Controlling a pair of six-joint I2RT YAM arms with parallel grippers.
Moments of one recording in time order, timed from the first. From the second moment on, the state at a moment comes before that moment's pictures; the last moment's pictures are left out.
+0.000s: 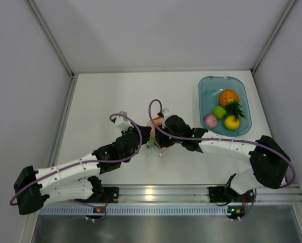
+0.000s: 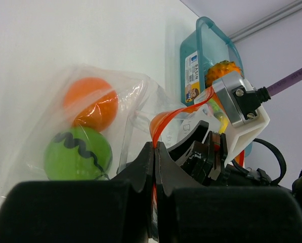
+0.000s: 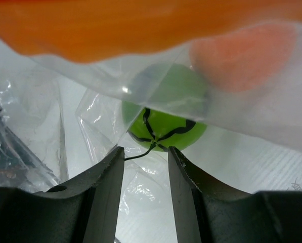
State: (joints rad) left arm -1.05 0.99 0.63 0.04 -0.67 -1.05; right arm 0.93 1.45 0.87 -0.10 -0.01 0.49
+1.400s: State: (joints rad) left arm -1.05 0.97 0.63 0.04 -0.66 -1.04; right arm 0.91 1.54 0.90 -0.10 0.01 0.59
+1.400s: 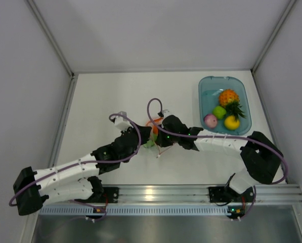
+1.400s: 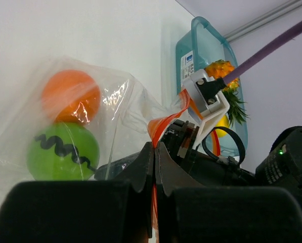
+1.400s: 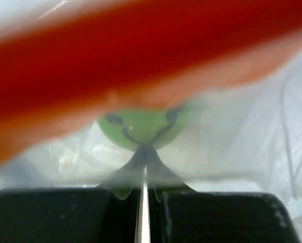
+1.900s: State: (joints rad) left arm -1.05 0.97 0.63 0.04 -0.69 -0.95; right arm 0.91 1.29 0.89 -0.21 0.08 0.50
